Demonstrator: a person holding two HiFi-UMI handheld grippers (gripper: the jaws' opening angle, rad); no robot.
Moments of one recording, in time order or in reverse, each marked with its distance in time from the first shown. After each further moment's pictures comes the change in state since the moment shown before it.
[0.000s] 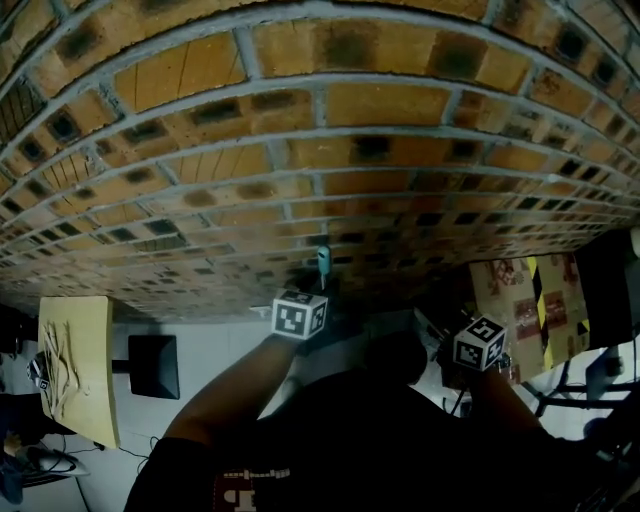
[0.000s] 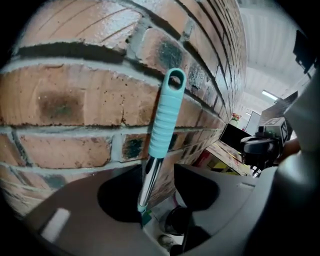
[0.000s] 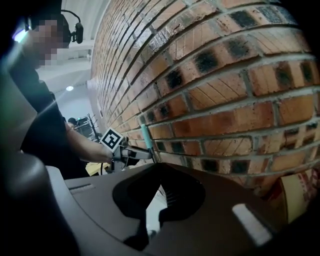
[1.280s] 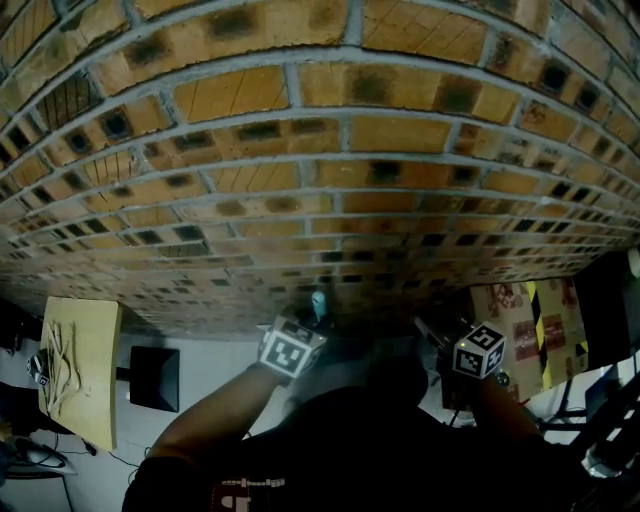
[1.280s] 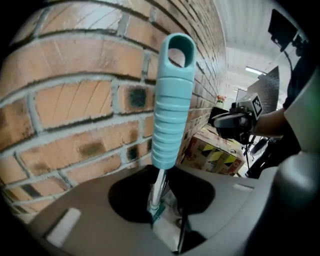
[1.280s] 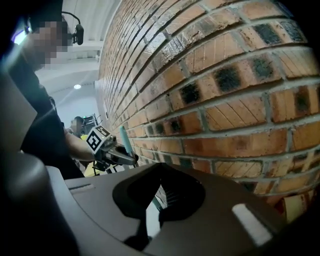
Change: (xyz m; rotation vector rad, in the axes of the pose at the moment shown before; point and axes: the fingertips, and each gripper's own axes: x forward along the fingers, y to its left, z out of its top) left arm -0.084 -0.024 0.011 0.289 0.077 0.007; right arm 0.004 0.023 0.038 -0.062 -0.039 0.040
